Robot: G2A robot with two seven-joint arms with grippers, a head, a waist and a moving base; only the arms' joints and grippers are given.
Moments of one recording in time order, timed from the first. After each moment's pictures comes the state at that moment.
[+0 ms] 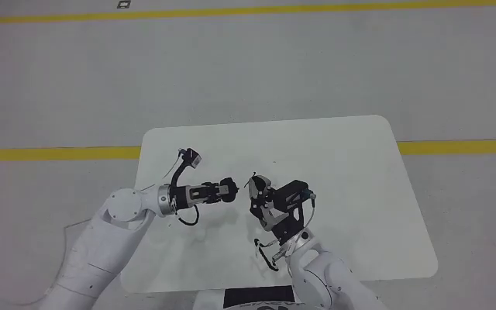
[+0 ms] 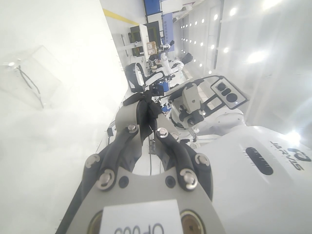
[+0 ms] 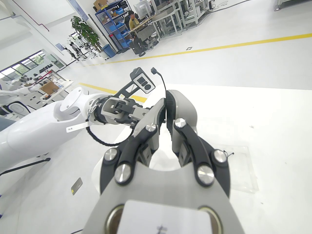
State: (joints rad) left arm 1.41 -0.97 -1.21 -1.62 -0.41 -0.34 -1.03; right arm -1.81 -1.28 0.93 -2.16 -1.21 0.13 0.10
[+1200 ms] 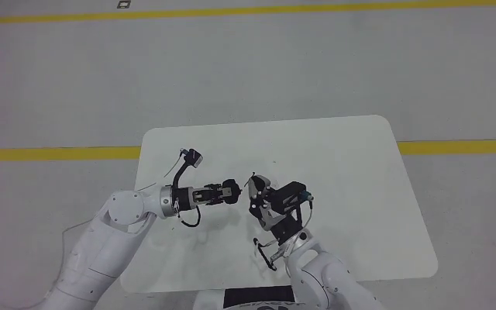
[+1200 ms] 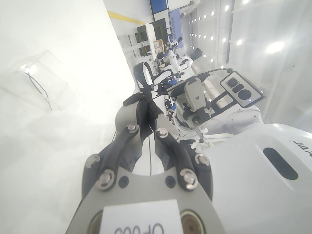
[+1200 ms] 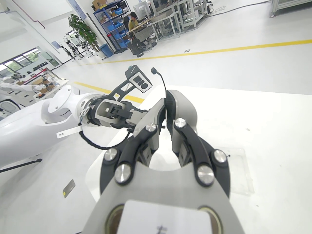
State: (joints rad) left arm 1.43 -0.97 -1.22 -1.68 -0.36 -0.34 -1.00; right arm -1.80 -1.28 0.91 -2.15 -1.28 0.15 0.08
